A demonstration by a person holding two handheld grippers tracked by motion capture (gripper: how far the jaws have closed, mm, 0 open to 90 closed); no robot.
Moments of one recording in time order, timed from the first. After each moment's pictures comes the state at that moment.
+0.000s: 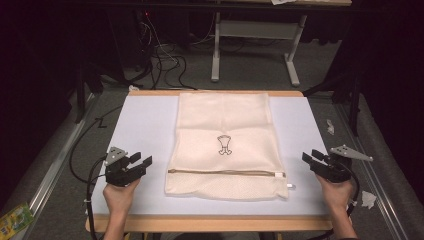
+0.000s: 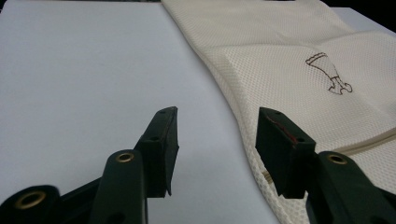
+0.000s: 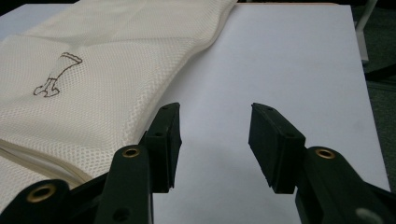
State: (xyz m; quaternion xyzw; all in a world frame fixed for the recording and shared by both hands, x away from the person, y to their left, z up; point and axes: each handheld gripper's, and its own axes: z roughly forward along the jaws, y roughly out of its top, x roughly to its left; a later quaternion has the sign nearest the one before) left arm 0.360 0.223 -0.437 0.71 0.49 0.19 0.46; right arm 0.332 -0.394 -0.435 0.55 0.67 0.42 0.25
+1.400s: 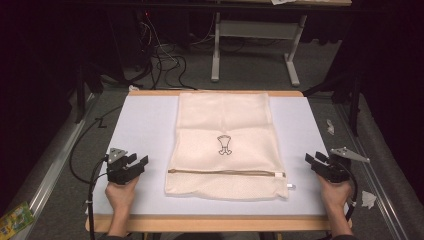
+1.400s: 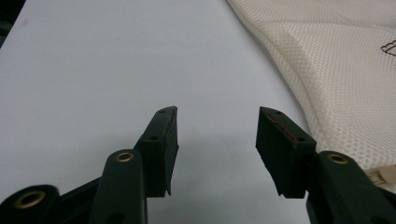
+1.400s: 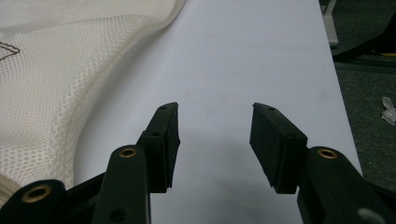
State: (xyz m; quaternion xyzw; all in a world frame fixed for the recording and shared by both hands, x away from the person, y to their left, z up) left arm 0.381 0.231 -0.472 0.69 0.54 0.21 0.43; right arm 0.342 -0.407 -0.462 0.59 0.65 0.39 0.27
